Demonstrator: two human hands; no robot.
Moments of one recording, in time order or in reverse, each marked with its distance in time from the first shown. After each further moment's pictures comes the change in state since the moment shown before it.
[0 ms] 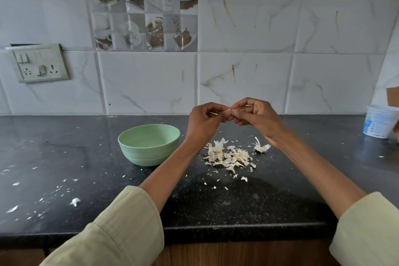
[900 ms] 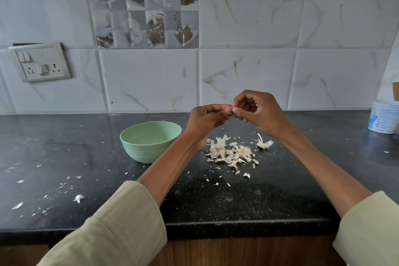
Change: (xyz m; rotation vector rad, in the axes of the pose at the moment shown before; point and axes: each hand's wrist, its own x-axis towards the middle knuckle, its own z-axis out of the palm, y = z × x) left_hand 0.001 -0.004 -0.003 -0.403 -0.098 -0.247; right_hand -0.005 -0.011 0.001 -0.318 -0.020 -0.316
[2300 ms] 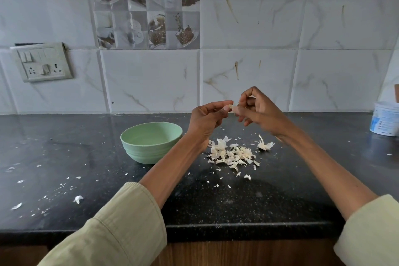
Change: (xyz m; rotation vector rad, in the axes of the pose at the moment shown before) left_hand 0.004 -0.003 0.002 -0.007 0.043 0.030; right_hand 0.003 0.002 -0.003 0.155 -0.067 0.229
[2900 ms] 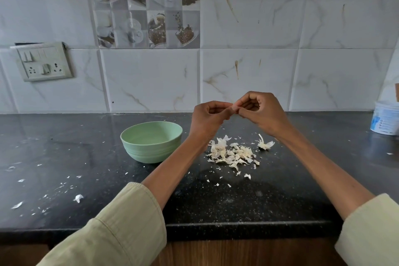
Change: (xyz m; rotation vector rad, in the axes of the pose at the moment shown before) left_hand -0.006 0.003 0.007 0.278 0.076 0.141; right_hand 0.001 0.003 0.005 -0.175 0.177 -0.103
